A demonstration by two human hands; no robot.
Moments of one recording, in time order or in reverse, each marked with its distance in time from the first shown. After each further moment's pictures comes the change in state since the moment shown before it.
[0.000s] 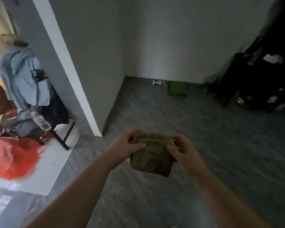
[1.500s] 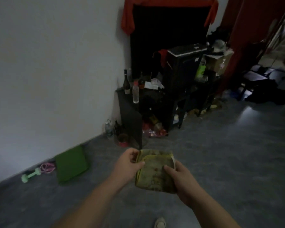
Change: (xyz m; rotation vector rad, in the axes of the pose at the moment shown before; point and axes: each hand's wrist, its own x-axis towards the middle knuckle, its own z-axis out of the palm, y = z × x) left_hand 1.024 0.261 0.687 0.223 -0.510 0.080; right_hand 0.709 0.081 -0.834 0.527 0.679 0.305
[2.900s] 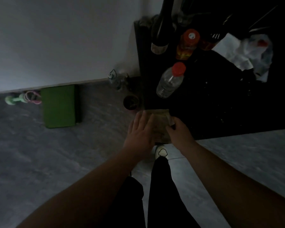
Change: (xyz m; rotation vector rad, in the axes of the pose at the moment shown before) left_hand 0.724 -0.149 0.033 0.749 -0.059 -0.313; right_hand 0.860 -0.090 0.046 -0.851 -0.339 0.221
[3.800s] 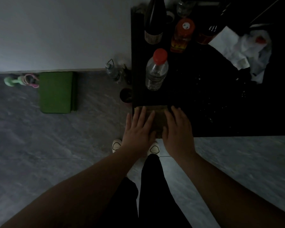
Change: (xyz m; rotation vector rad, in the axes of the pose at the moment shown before) left_hand 0.011 0.049 0.058 0.143 0.189 -0.039; right_hand -0.009 0.060 -0.044 -0.852 0.253 -0.579
